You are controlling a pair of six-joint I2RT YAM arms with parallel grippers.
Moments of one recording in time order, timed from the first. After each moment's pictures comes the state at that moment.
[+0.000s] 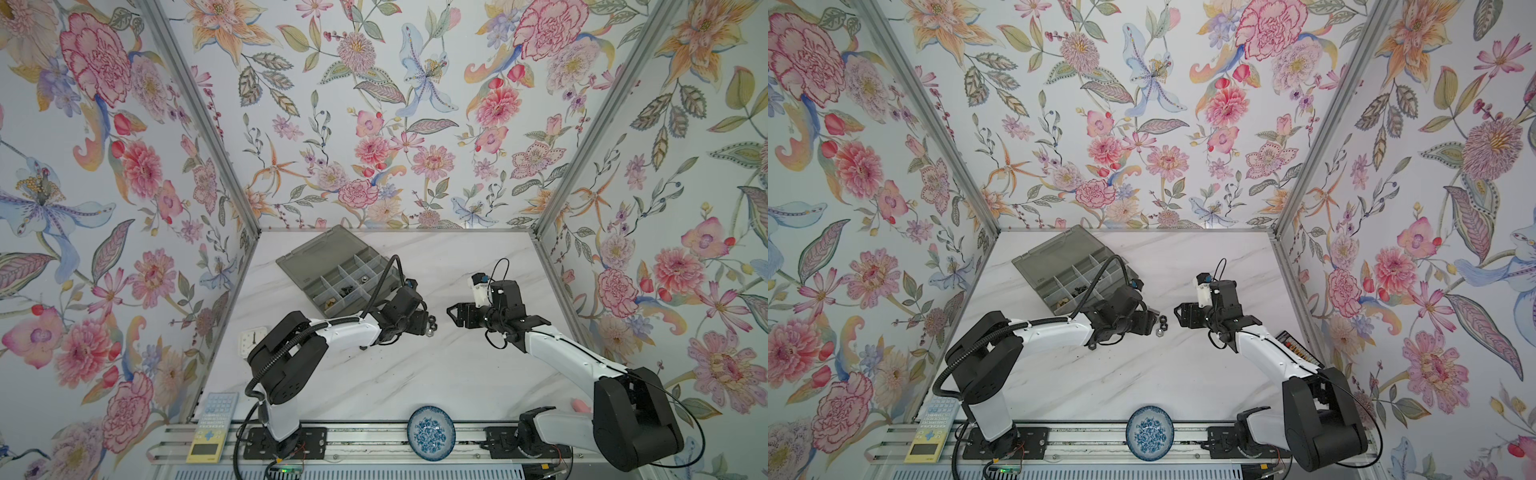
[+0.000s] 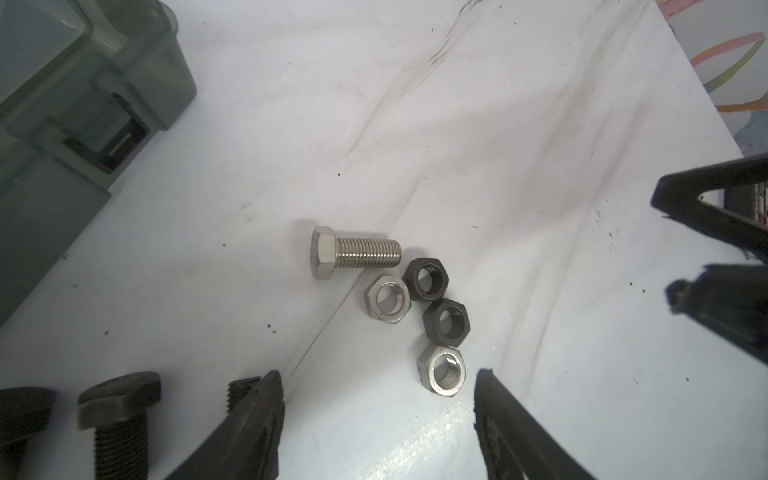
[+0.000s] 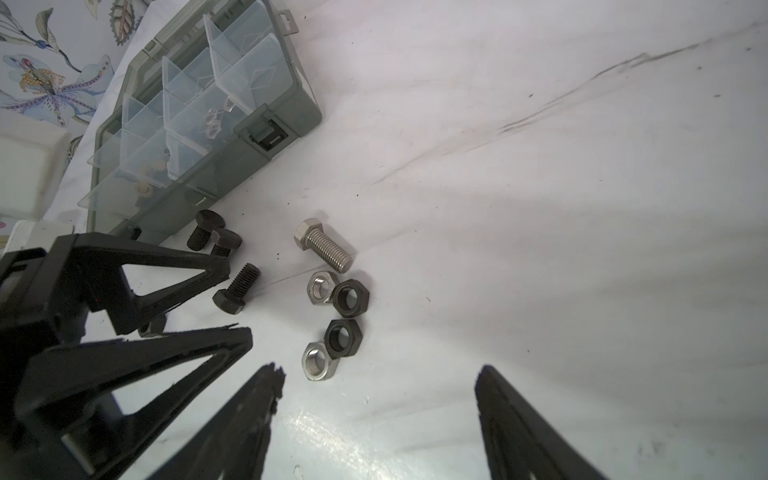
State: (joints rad) left arm -0.88 1.83 1.09 -0.08 -0.08 -0.51; right arm 0.28 1.29 0.66 -0.13 -0.31 0.24
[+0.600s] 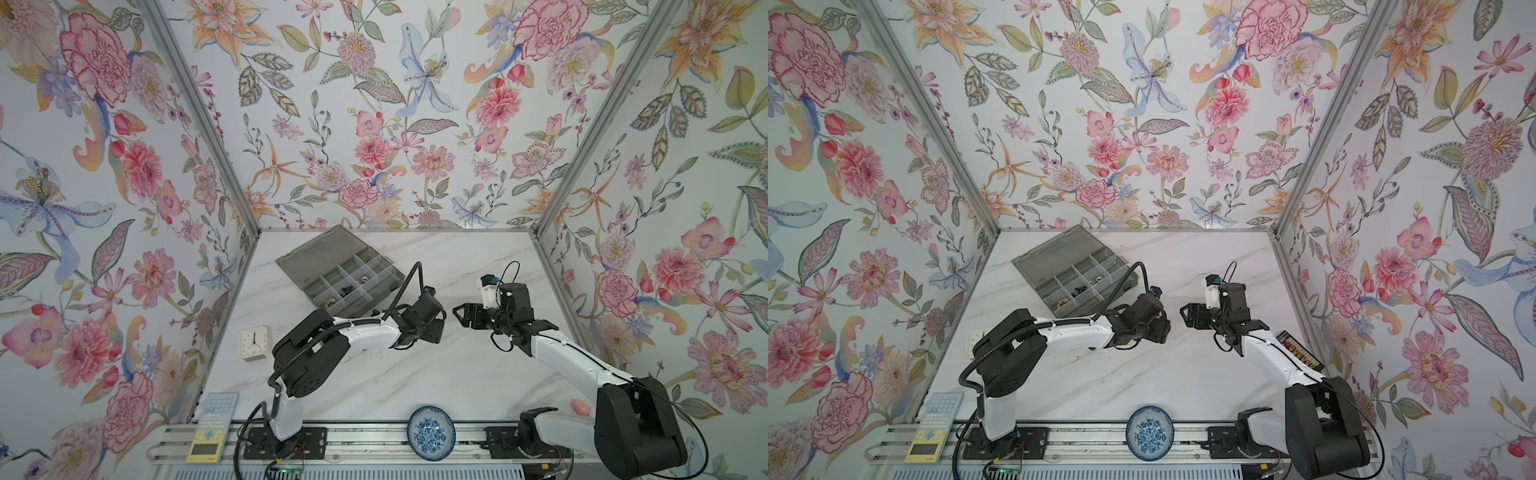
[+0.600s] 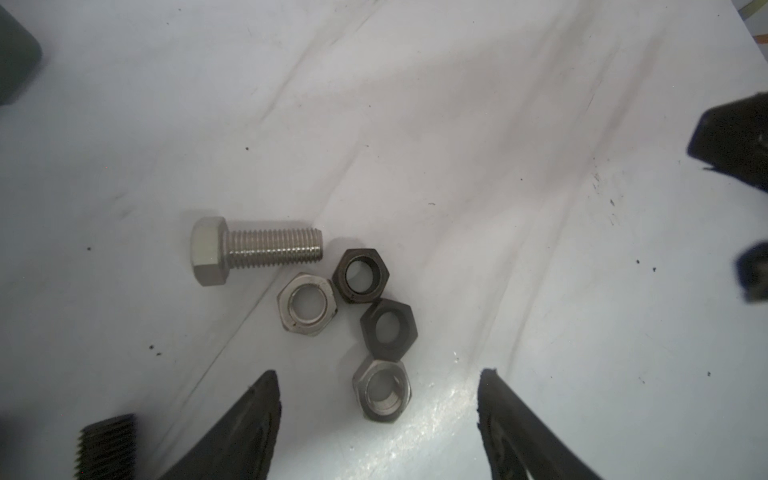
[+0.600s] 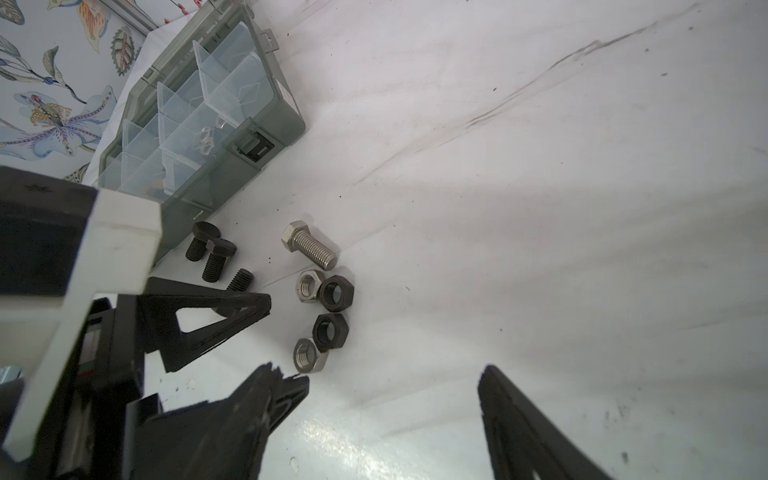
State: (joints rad) left arm -0.97 1.96 1.23 -0.15 -0.12 -0.52; right arm 0.23 1.25 0.62 -0.12 -0.35 0.27
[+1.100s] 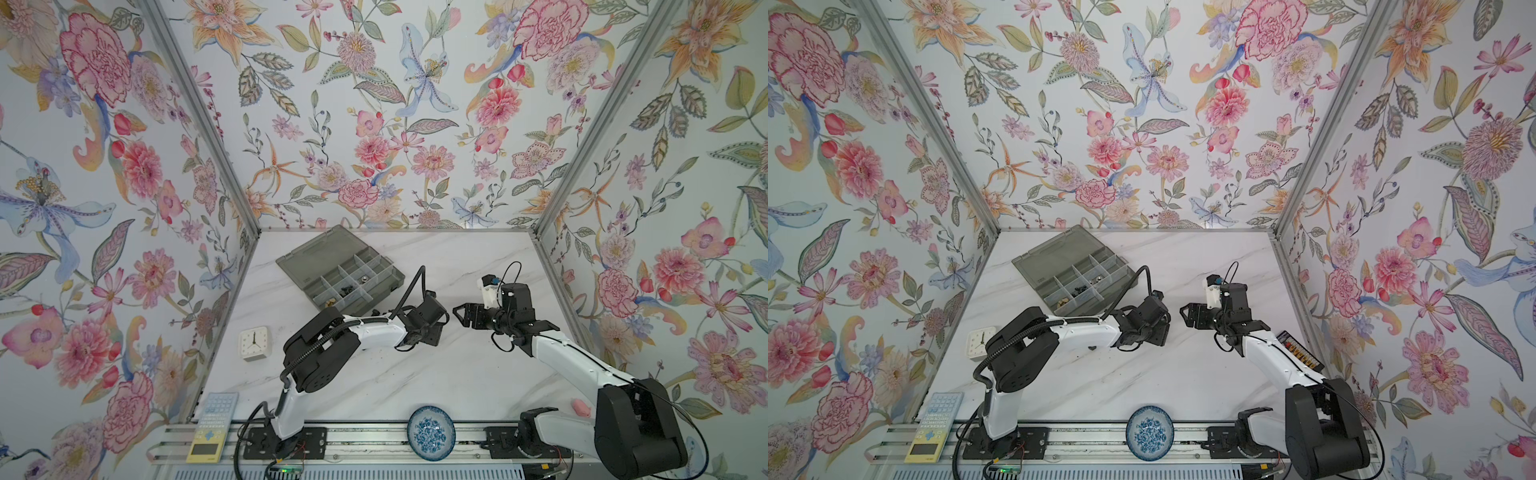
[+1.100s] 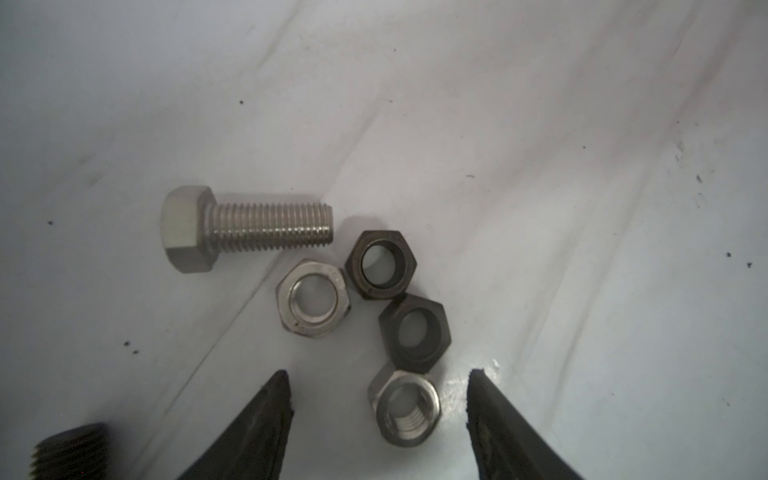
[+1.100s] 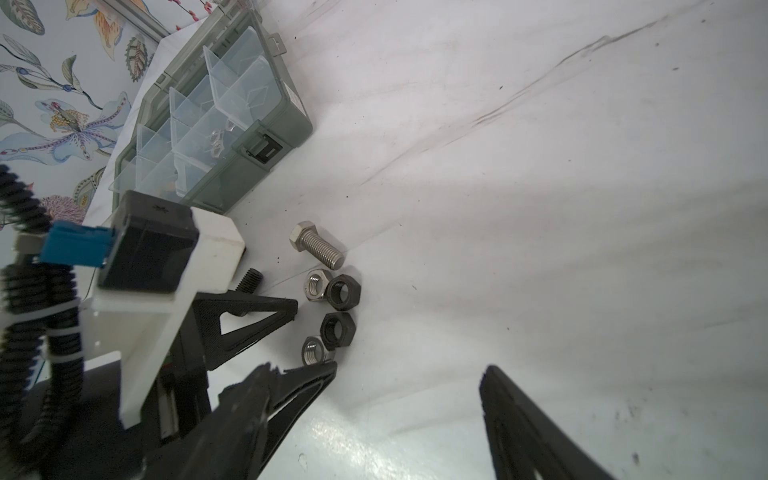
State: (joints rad) left arm -0.97 2.03 1.28 -0.23 -0.15 -0.53; right arm 0.22 1.25 0.62 -0.11 -0.38 0.28
